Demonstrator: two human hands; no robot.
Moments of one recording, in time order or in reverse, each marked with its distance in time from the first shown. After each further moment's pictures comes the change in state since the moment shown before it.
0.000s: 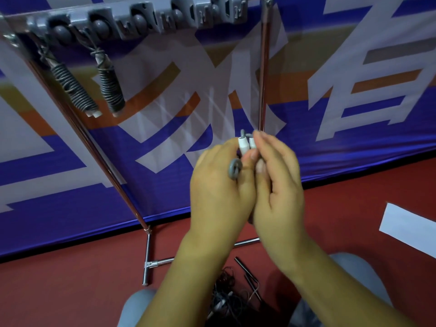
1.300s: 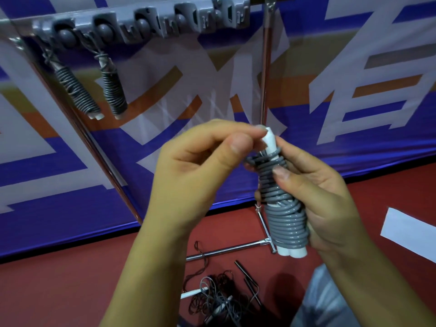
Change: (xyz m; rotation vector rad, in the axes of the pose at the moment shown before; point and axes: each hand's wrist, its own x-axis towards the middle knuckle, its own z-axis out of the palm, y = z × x) left_hand 0.025 0.007 -0.045 -0.892 -0.246 0.052; right_hand 0.025 -0.011 -0.047 0.805 -0.333 0.527
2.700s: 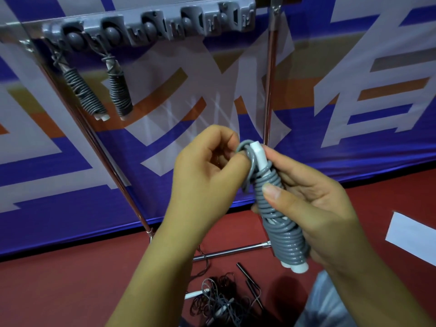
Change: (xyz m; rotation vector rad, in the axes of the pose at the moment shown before) left_hand 0.000 -0.014 0.002 0.466 0.191 -0.197; right_hand -0.008 -0.002 0.009 -0.194 -0.075 -0.064
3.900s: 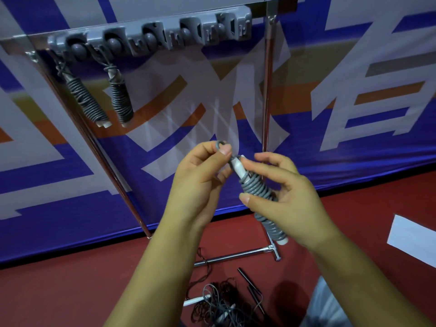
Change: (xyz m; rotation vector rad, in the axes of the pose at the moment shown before) left_hand 0.012 -0.031 0.003 -0.725 -0.013 -0.429; right_hand 0.020 0.034 -0.014 -0.434 0.079 -0.006
